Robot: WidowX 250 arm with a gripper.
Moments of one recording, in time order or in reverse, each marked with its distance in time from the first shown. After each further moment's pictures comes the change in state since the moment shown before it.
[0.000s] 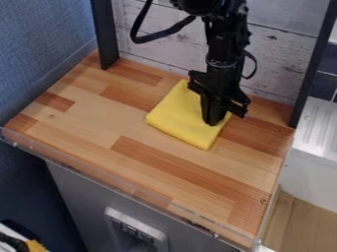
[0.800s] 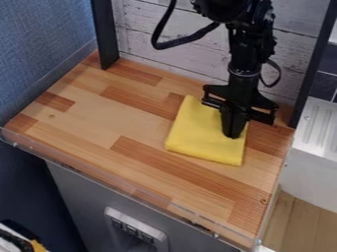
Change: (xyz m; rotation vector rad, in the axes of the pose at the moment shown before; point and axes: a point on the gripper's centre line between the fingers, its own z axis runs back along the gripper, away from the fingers) arm -0.006 -0.040 -0.002 -0.023 0.067 0.242
